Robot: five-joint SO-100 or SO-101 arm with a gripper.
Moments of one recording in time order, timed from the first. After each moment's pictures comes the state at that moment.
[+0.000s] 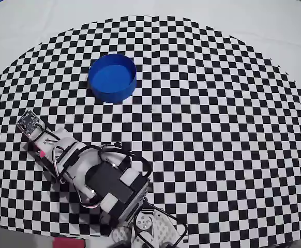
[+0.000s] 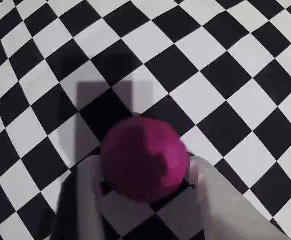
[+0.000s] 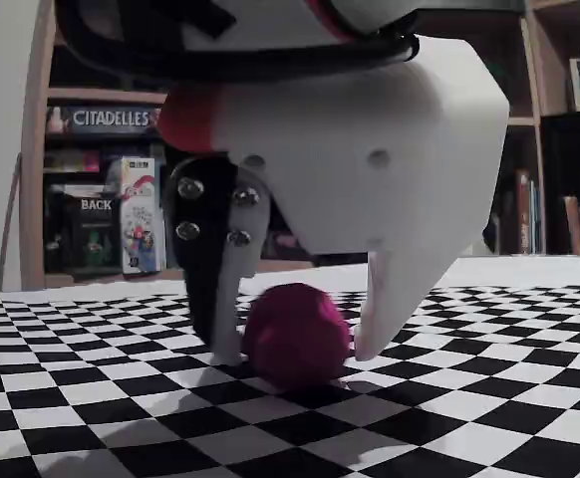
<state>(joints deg) -50.5 93.7 144.3 -5.1 -92.5</state>
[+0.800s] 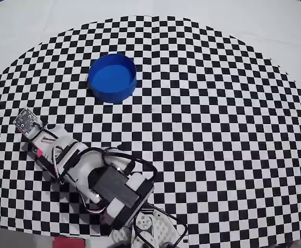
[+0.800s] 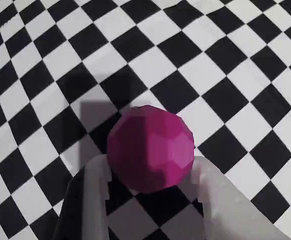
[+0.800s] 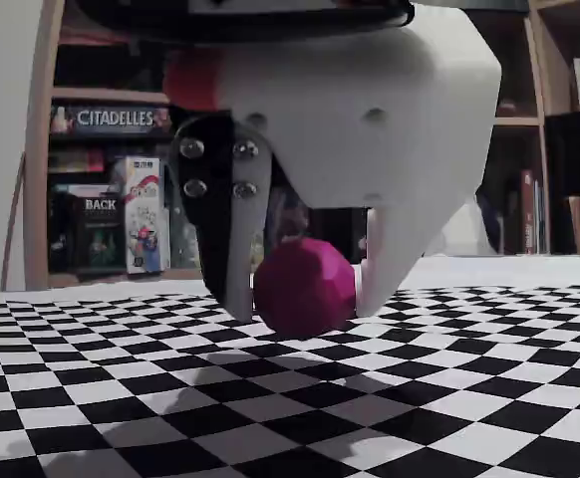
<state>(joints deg) -51.0 97.6 144.3 -5.1 -92.5</state>
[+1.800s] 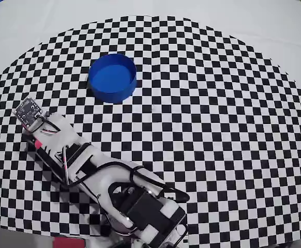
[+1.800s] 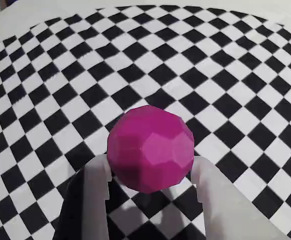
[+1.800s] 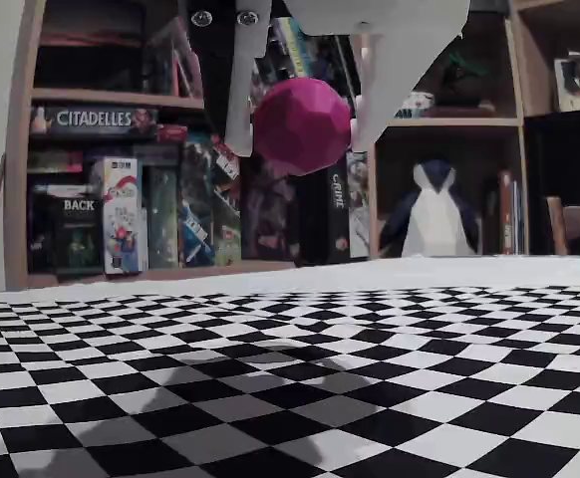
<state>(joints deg) -48.7 116.4 149.5 -5.1 -92.5</state>
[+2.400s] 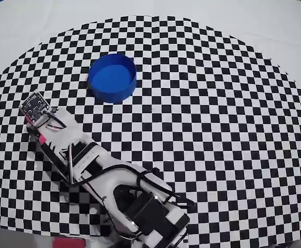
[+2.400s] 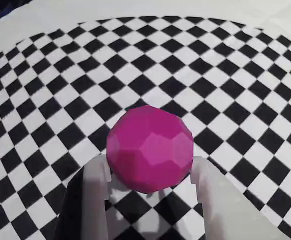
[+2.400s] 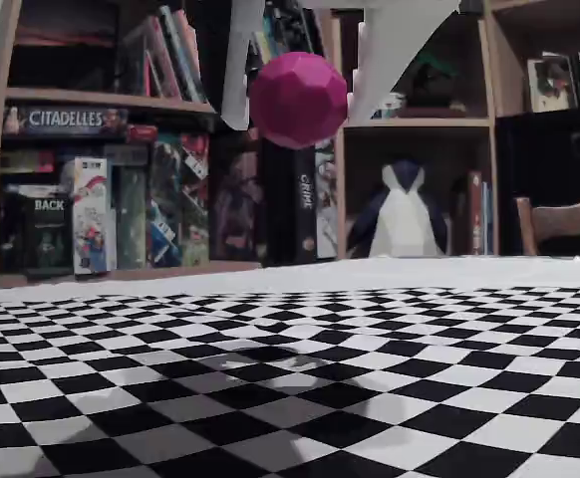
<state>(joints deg) -44.0 120.1 150.6 -5.0 -92.5</state>
